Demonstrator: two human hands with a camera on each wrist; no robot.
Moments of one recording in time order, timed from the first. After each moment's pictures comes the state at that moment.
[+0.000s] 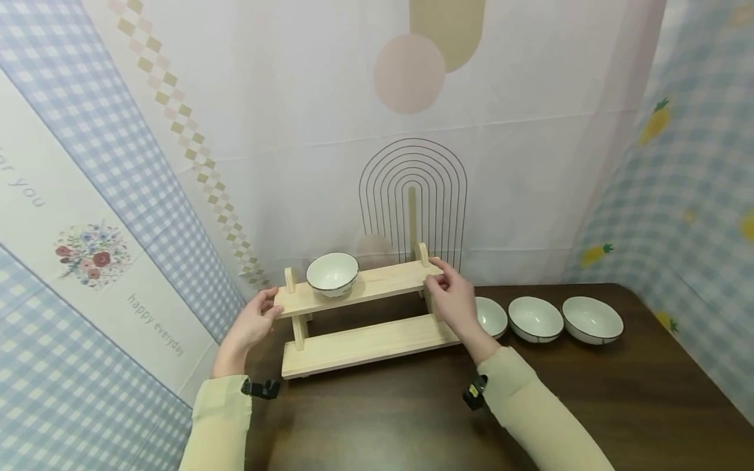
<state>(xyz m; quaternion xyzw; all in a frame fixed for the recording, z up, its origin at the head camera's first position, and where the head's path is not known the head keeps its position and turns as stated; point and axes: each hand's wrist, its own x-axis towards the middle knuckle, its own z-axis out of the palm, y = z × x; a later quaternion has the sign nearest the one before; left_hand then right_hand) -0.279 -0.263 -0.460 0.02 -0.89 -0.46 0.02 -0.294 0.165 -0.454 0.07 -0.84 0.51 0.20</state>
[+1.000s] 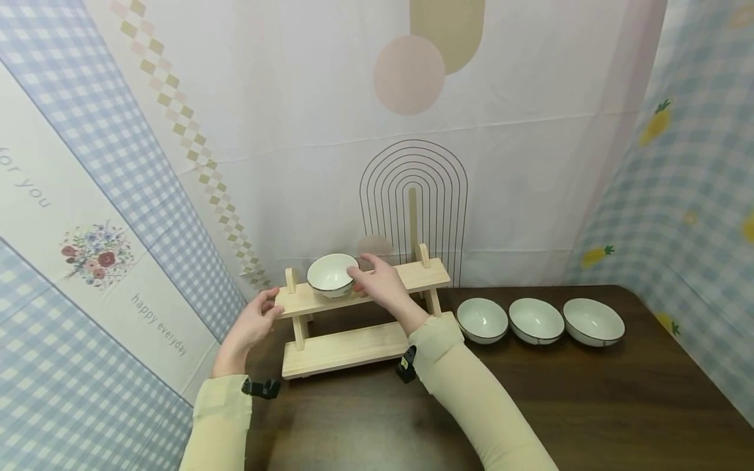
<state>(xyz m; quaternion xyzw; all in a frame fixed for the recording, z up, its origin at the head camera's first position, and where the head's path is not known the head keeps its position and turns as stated) -0.277 -0.267 -0.459 0.01 -0.88 -0.47 0.02 -0.312 0.043 -0.409 0.12 -0.82 0.56 -0.04</state>
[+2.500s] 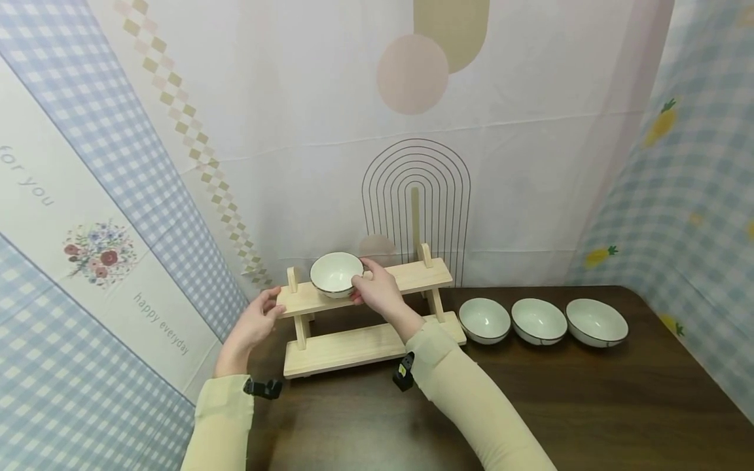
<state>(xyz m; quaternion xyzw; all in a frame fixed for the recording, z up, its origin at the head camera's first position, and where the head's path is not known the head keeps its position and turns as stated) -0.279 -0.268 -0.463 0.01 -0.88 -0.47 0.03 -0.308 0.025 -0.420 0.08 -0.77 0.63 -0.04</state>
